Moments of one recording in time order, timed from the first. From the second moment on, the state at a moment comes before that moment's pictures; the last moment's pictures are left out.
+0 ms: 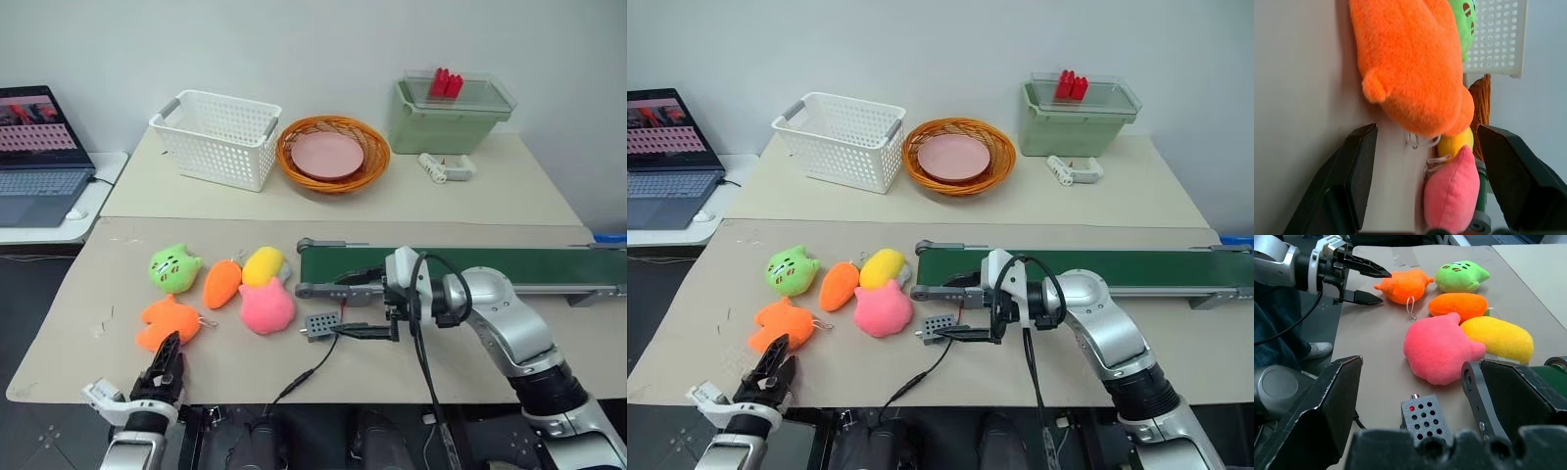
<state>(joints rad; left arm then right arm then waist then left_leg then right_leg) 0.42 0.02 0.51 -0.30 -1.53 0.50 0.00 -0.39 -0.62 0.22 -0.25 0.40 0.34 1.11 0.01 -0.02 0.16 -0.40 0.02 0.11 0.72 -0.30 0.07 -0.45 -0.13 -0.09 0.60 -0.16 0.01</state>
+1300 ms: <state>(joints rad) 0.24 0.04 0.57 -0.17 -1.40 0.41 0.00 -0.41 -0.61 0.21 -0.23 0.39 0.33 1.07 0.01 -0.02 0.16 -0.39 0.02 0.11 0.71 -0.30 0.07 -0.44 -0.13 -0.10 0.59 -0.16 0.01</state>
